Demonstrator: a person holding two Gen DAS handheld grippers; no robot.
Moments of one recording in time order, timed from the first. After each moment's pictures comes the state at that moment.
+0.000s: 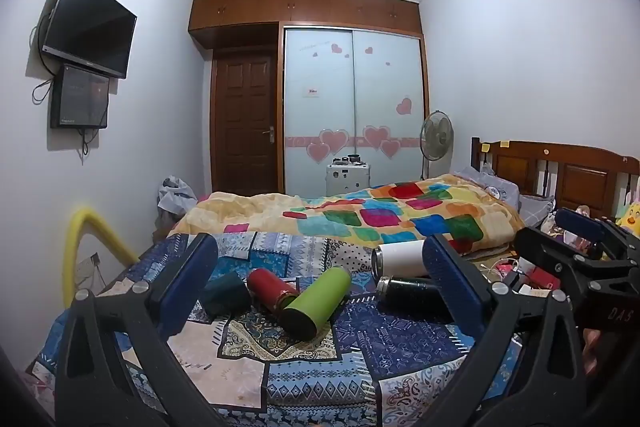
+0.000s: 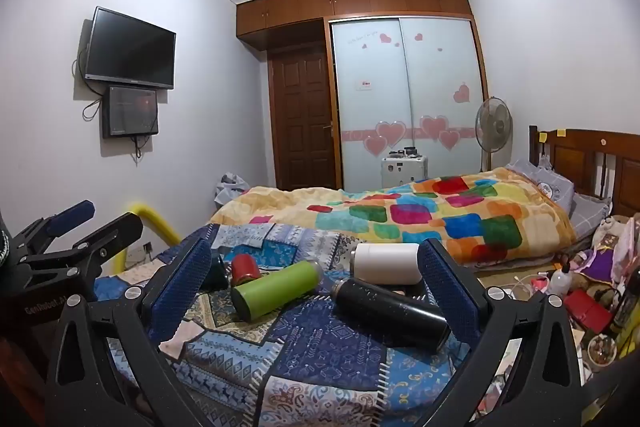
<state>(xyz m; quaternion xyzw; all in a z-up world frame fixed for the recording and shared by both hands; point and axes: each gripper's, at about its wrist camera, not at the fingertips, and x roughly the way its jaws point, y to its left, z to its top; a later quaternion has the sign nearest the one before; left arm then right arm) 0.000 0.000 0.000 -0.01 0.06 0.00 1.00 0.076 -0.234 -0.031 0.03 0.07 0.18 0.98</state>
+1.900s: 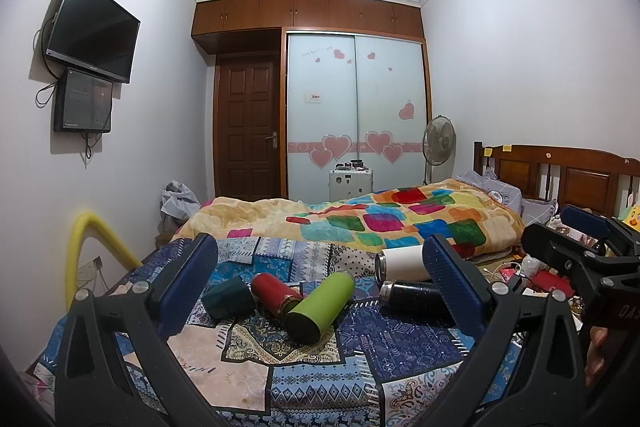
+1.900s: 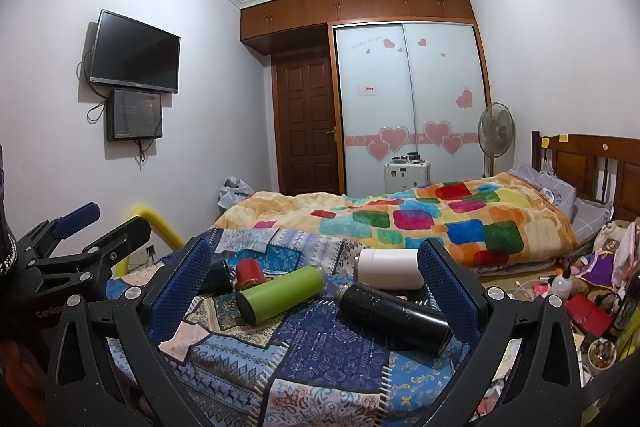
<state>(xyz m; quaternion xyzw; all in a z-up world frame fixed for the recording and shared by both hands) -0.003 0.003 0.004 0.00 0.05 0.01 1.00 0.070 -0.231 -0.022 0.03 0.06 0.19 0.98</state>
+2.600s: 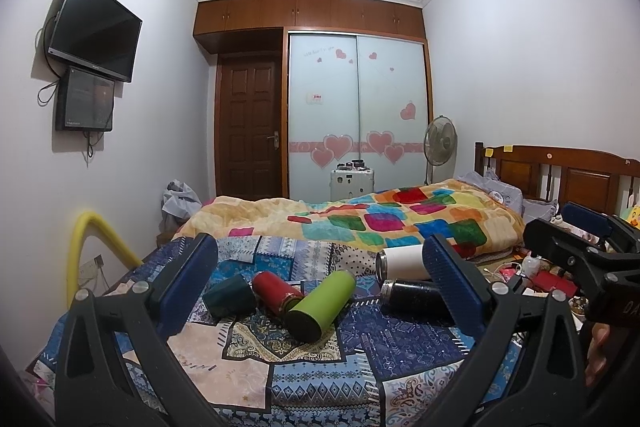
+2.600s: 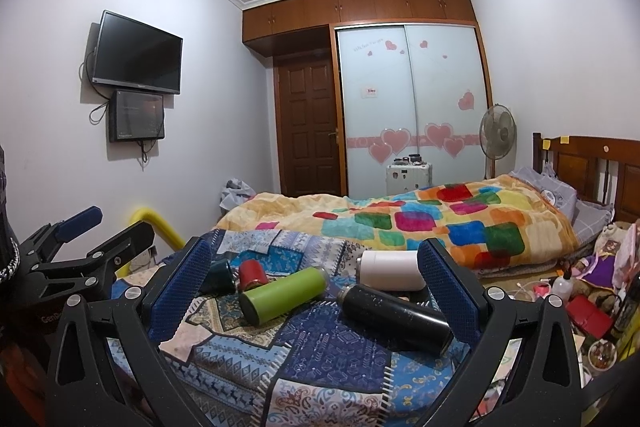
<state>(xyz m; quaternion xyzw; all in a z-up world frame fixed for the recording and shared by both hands) -0.004 0.006 0.004 0.00 0.05 0.01 1.00 0.068 -0.228 -0.021 0.03 0.06 0.19 0.98</state>
